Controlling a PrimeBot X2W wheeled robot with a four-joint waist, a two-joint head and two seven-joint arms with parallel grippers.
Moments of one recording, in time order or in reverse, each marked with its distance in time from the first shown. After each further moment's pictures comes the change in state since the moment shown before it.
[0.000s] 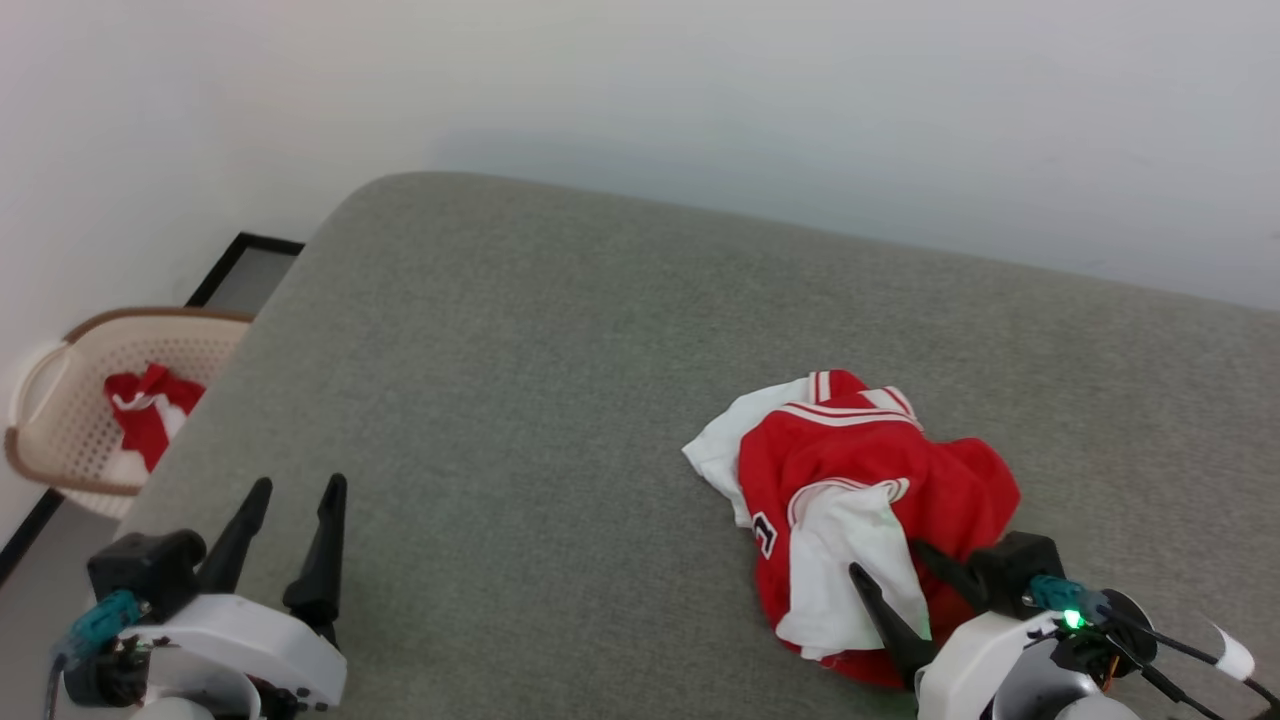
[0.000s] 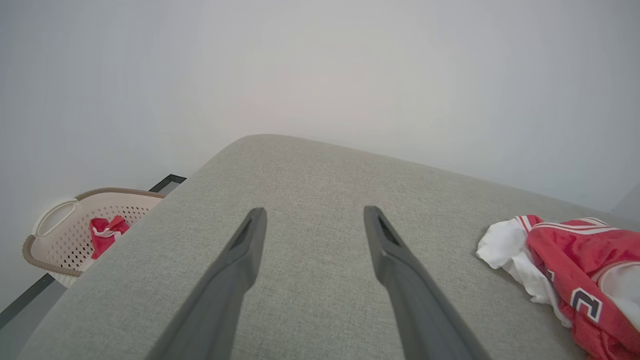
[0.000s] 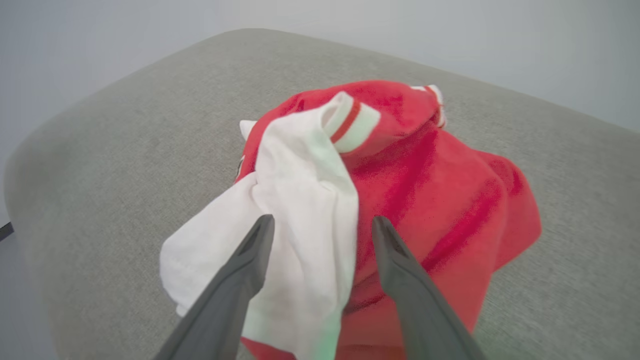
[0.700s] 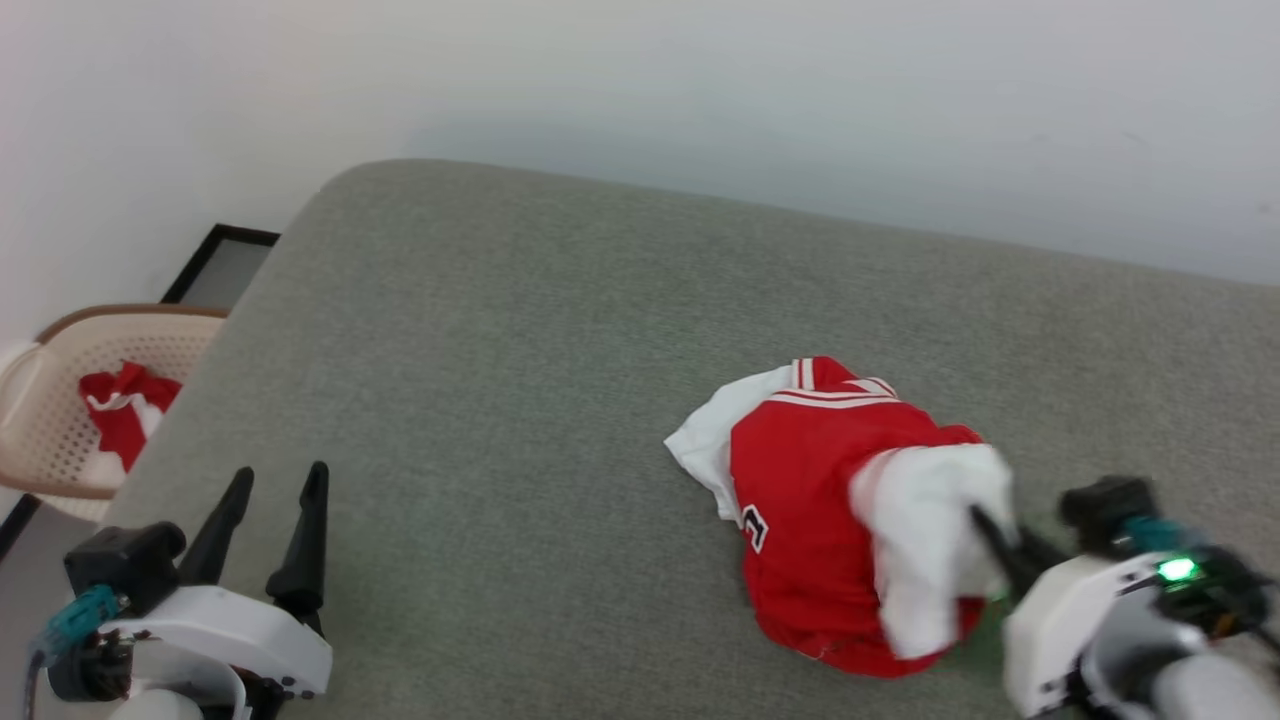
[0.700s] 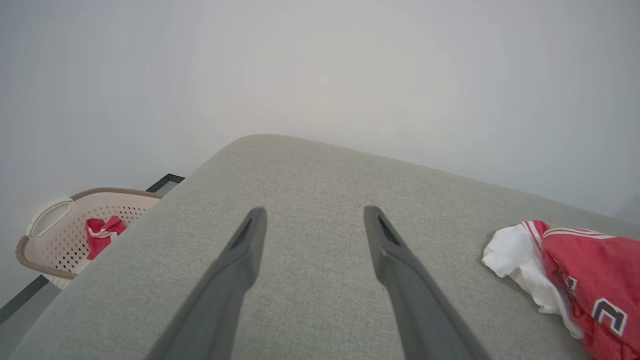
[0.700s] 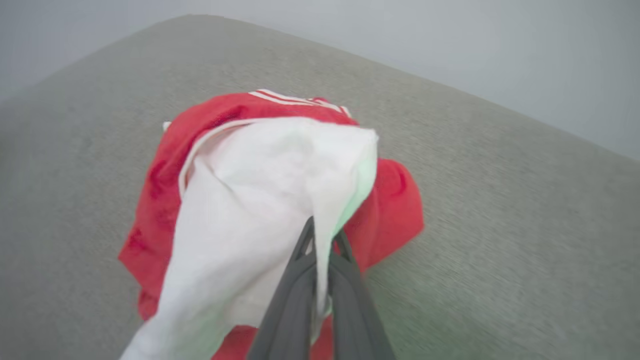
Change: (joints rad) left arm -0.011 -0.005 0.023 0.017 -0.009 -0.008 -0.013; right arm -0.004 -0.074 -0.108 -0.125 -0.001 0.000 0.166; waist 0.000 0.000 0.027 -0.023
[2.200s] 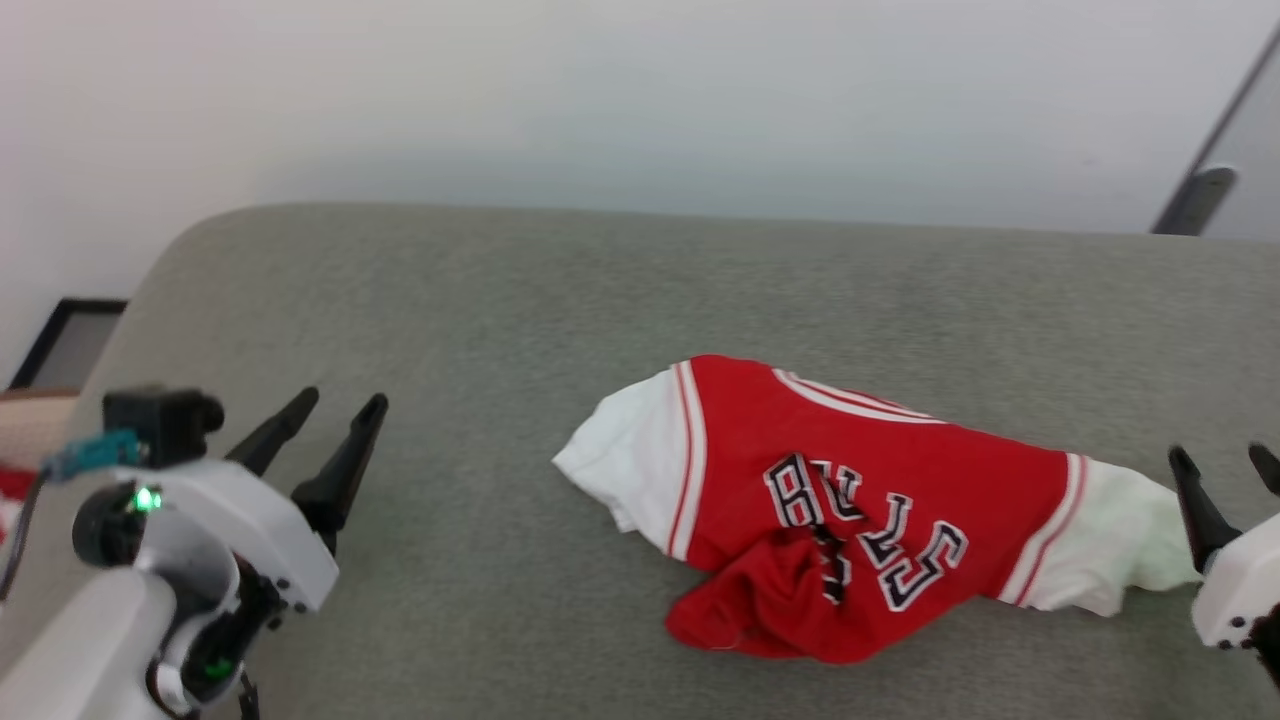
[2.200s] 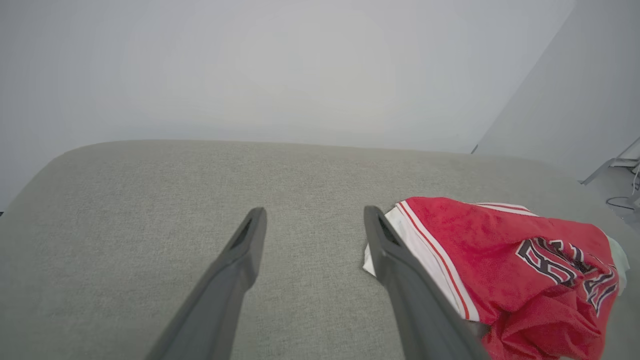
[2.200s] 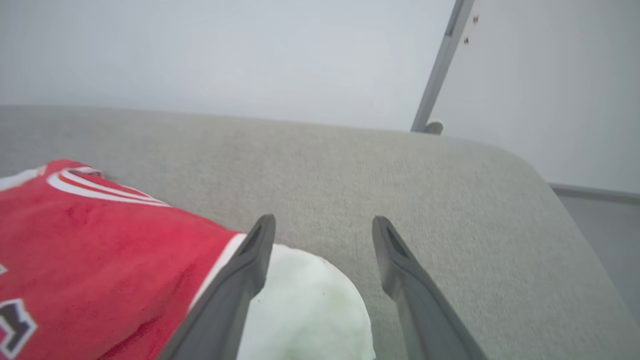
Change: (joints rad) left arm -0.203 0.068 -0.075 0.005 -0.097 -0.152 0.282; right arm -0.037 -0.089 -0.315 0.121 0.019 0.000 -0.066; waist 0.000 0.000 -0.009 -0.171
